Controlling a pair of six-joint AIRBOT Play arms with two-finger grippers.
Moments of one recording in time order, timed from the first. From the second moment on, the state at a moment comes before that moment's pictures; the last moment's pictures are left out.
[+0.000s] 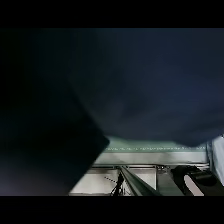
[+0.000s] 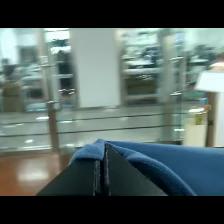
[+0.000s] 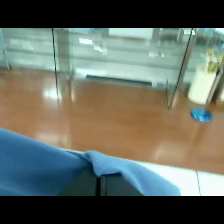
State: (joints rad) left arm 0.40 -0.45 1.71 1.07 -1.04 -1.36; right arm 0.08 -0.62 2.08 -1.52 1.60 1.55
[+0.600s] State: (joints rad) left arm 0.24 -0.55 1.05 1.07 -1.01 -1.35; right arm 0.08 -0.73 1.46 -1.47 1.44 1.57
